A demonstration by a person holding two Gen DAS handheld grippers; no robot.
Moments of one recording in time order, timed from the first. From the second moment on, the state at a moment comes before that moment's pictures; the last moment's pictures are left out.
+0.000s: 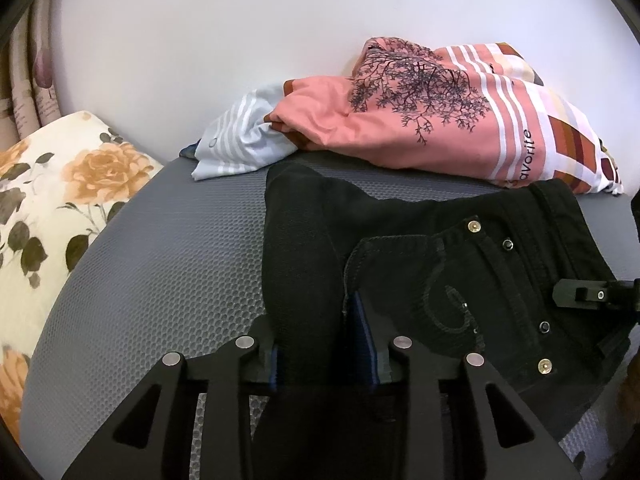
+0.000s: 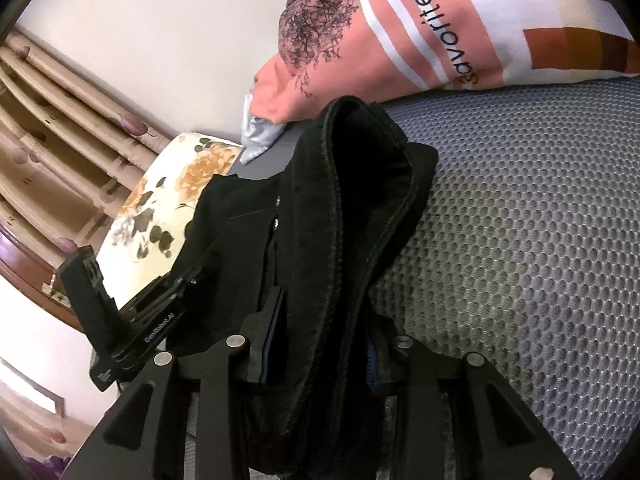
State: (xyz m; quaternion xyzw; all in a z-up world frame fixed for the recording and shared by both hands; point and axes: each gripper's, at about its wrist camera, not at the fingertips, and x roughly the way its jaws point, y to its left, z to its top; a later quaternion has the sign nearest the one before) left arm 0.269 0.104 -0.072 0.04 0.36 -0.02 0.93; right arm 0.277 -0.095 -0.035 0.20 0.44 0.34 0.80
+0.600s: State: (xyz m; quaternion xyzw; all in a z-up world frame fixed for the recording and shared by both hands) left arm 0.269 0.110 -0.075 0.02 0.36 -0.01 0.93; right arm 0.269 -0.081 -0.032 0.17 0.42 0.31 0.84
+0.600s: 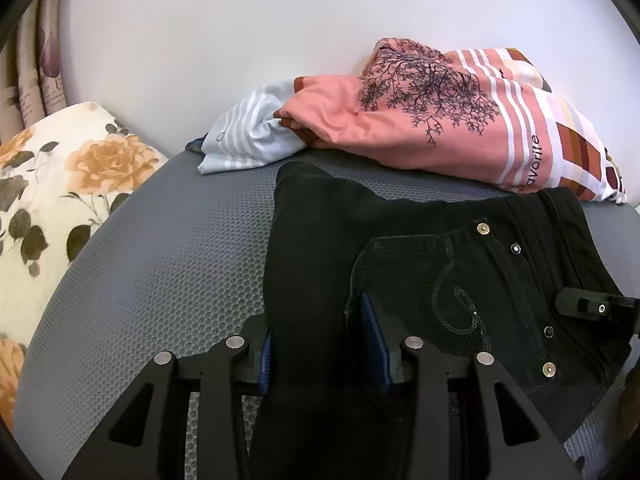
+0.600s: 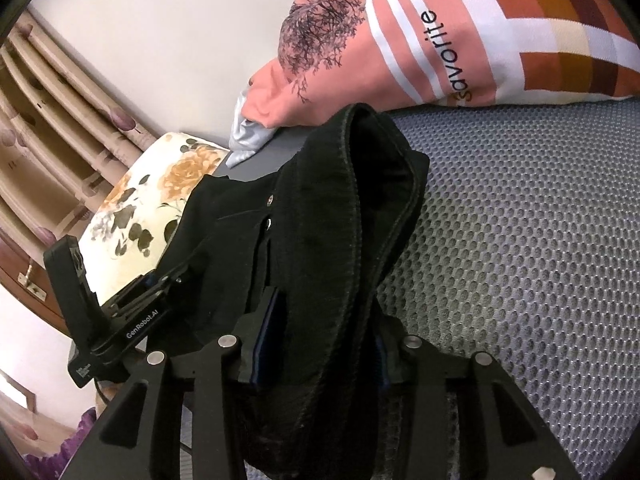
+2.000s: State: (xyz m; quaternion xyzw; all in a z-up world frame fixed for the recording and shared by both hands) left arm 0.269 0.111 -0.073 0.03 0.36 -0.01 0.93; right arm 0.268 -0.077 -0.035 0.15 0.41 0.30 0.85
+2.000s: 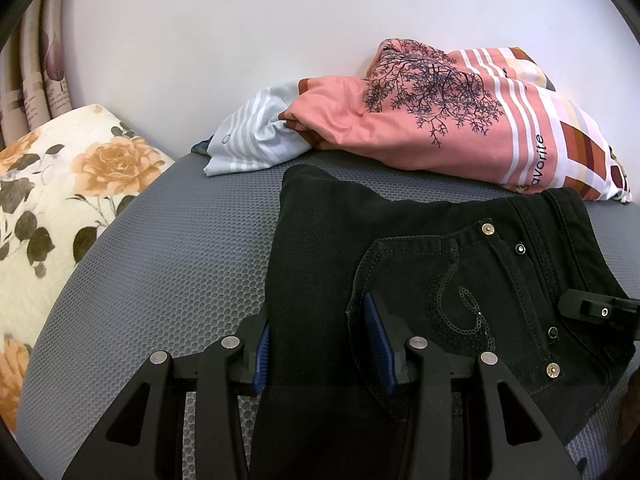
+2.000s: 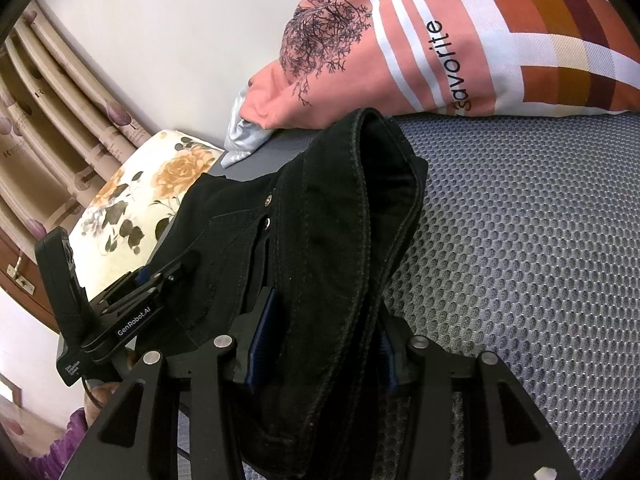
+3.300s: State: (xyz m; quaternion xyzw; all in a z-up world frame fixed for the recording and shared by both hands) left arm 0.262 0.131 -0.062 0.01 0.33 0.01 0.94; right arm 0.267 -0.072 -0.034 0.14 0.40 0.29 0.86
